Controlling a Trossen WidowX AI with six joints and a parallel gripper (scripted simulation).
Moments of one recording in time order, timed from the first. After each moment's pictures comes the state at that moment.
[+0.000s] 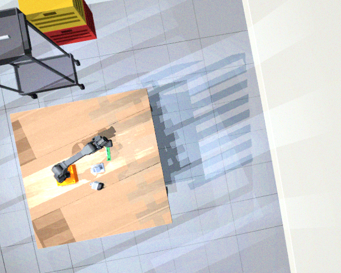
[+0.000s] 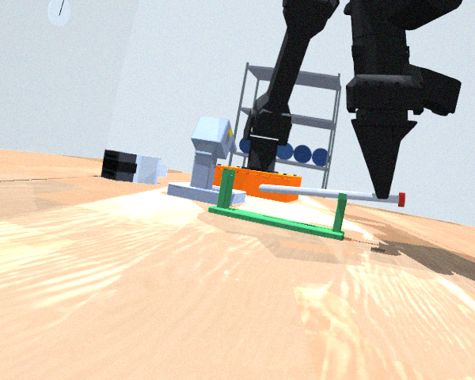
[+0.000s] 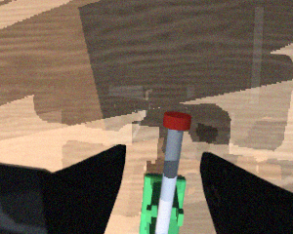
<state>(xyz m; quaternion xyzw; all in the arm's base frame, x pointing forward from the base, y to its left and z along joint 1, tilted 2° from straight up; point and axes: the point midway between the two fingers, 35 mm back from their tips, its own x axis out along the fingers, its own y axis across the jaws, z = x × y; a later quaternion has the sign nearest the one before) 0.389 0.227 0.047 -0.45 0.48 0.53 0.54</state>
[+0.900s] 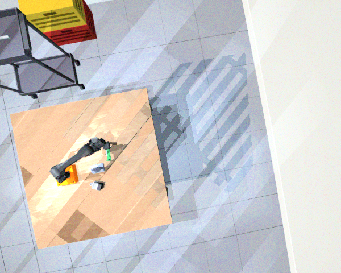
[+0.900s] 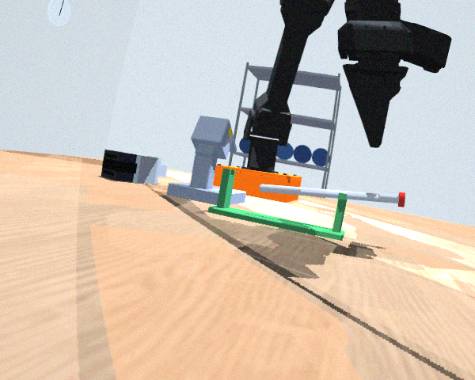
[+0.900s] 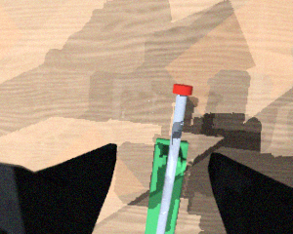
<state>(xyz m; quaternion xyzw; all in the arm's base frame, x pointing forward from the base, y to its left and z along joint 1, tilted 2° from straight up) 0.383 0.213 0.098 -0.46 0.48 0.53 0.53</state>
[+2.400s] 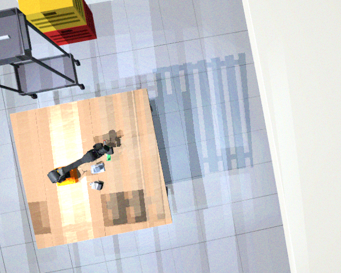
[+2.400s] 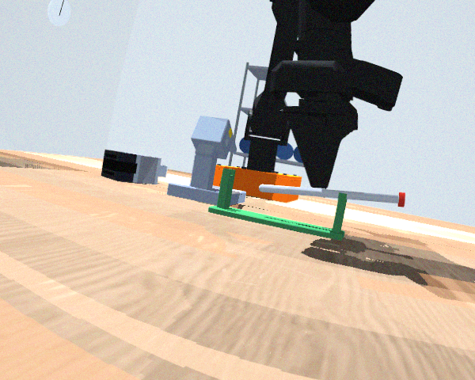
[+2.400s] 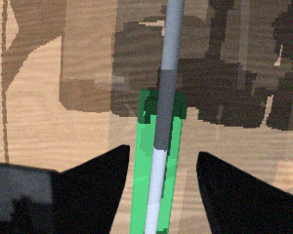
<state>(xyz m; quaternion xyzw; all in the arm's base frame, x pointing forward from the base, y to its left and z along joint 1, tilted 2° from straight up) 0.391 0.164 0.044 -0.48 0.48 0.50 0.55</state>
